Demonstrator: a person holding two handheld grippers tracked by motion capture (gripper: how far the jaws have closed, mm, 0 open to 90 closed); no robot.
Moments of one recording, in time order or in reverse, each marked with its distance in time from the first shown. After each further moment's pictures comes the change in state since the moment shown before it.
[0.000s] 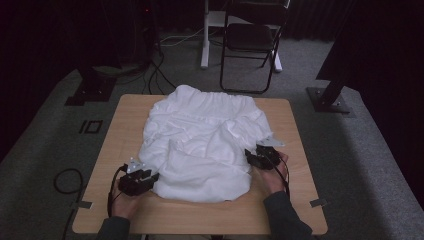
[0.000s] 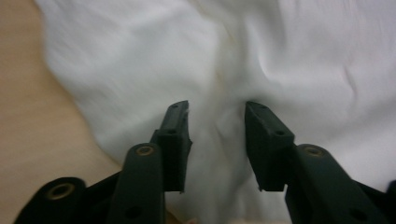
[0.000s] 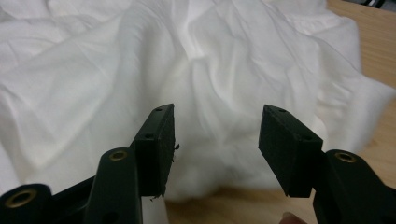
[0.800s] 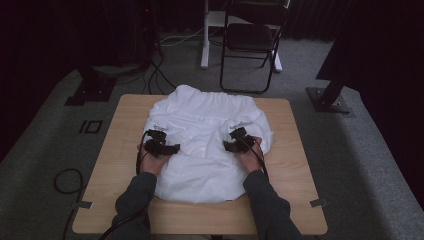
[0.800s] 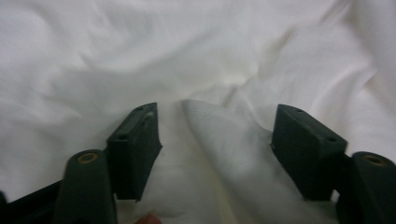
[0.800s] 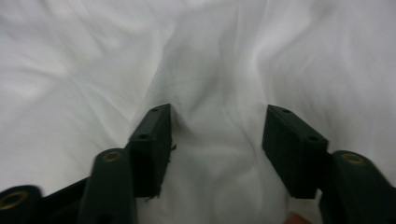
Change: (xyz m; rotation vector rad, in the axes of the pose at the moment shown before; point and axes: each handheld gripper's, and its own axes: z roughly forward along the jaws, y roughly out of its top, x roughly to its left) left arm 0.005 0.088 0.106 0.141 0.004 -0.071; right arm 0.033 0.048 0.083 0.201 0.067 -0.042
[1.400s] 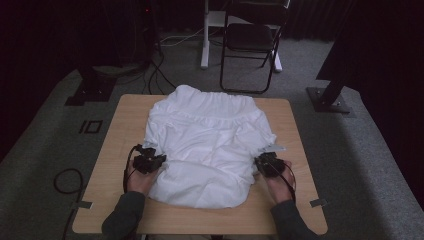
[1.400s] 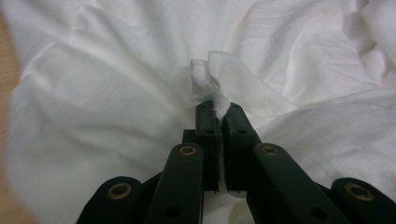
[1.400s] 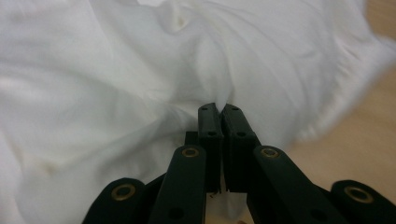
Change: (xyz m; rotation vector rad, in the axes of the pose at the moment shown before) left arm 0.002 -0.054 -0.056 -0.082 -0.012 0.024; right arm -0.023 -0.088 -0.096 -0.032 -0.090 0.018
